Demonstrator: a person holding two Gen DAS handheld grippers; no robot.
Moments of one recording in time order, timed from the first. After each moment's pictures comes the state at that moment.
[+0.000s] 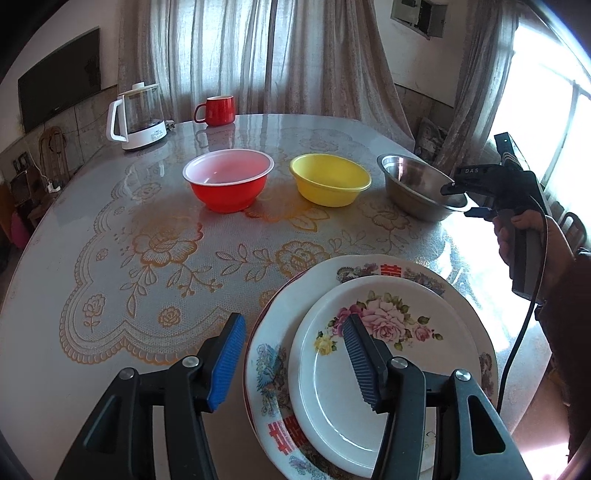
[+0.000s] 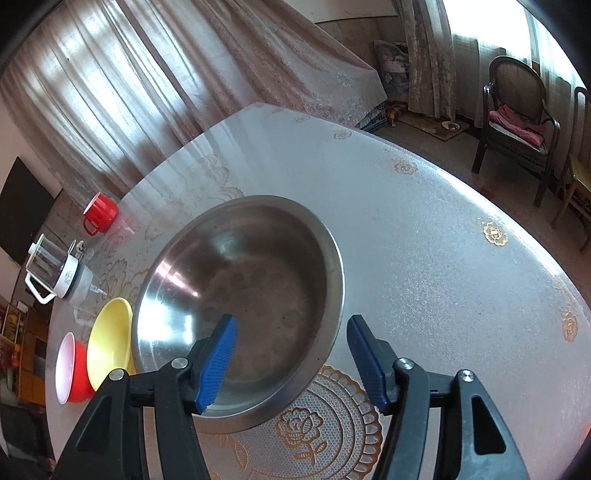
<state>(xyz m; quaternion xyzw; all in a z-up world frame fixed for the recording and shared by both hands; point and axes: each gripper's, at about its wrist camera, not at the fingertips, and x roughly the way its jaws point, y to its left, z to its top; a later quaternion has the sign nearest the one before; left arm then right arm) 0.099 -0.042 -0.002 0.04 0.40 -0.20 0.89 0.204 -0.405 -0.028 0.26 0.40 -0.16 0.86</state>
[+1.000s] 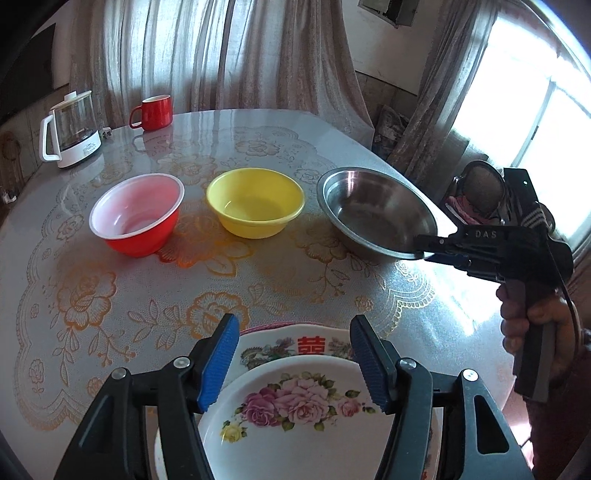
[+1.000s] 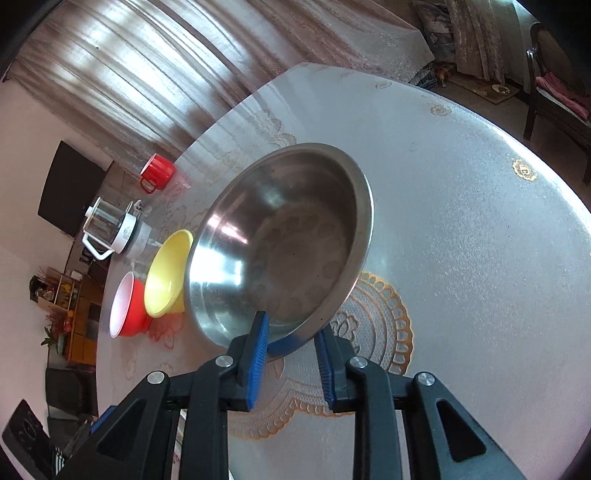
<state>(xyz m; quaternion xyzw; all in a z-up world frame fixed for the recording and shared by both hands) 0.152 -0.113 0.018 0.03 0.43 -0.28 0.86 0.152 -0.394 -0.029 0.31 0.44 -0.03 0.84</state>
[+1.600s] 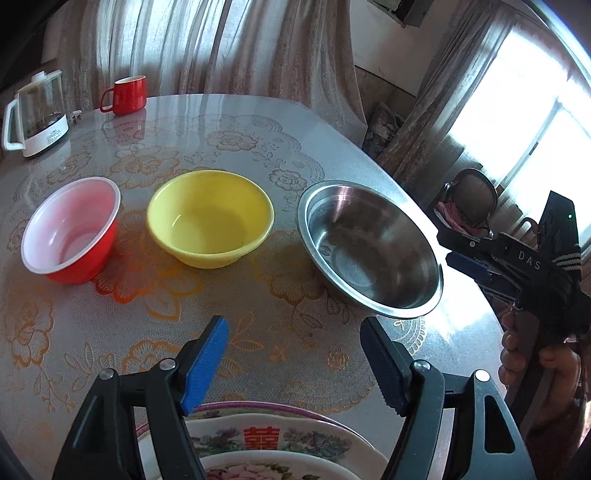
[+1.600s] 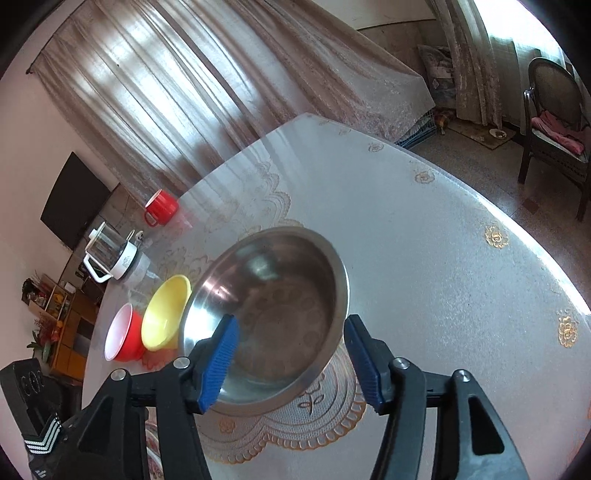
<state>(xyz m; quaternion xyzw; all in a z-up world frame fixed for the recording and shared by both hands) 0.202 -0.165 0.008 -0.01 0.46 -0.30 0.84 0.153 -0.419 -0.006 0.28 0.36 -0.05 0.89</state>
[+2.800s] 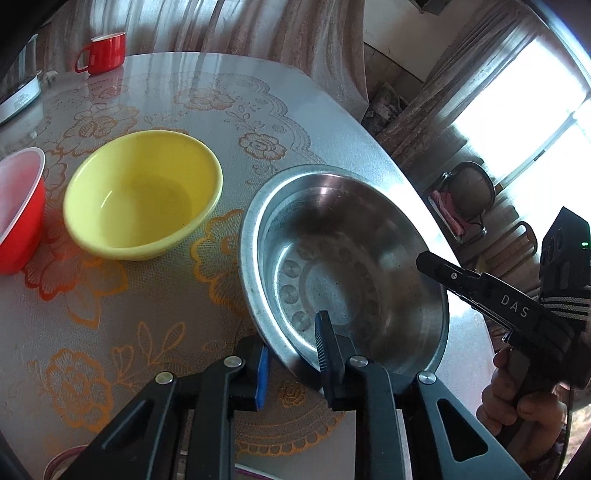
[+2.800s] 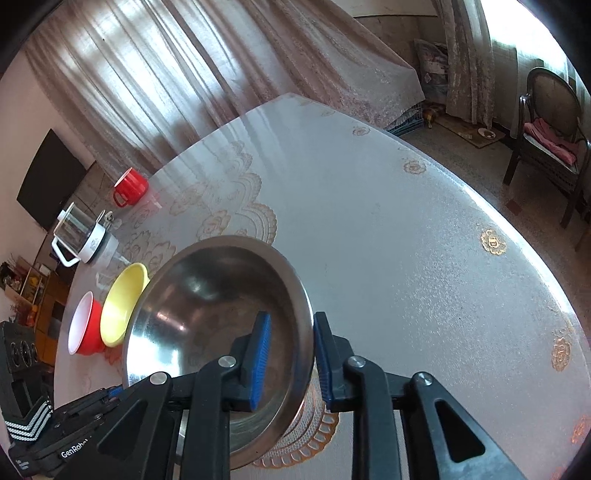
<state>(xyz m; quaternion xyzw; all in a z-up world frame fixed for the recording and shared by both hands) 0.220 -0.207 -0.017 -0.04 0.52 -0.30 0.80 0.173 -0.423 -0.022 0.24 0.41 -0.08 0.87</state>
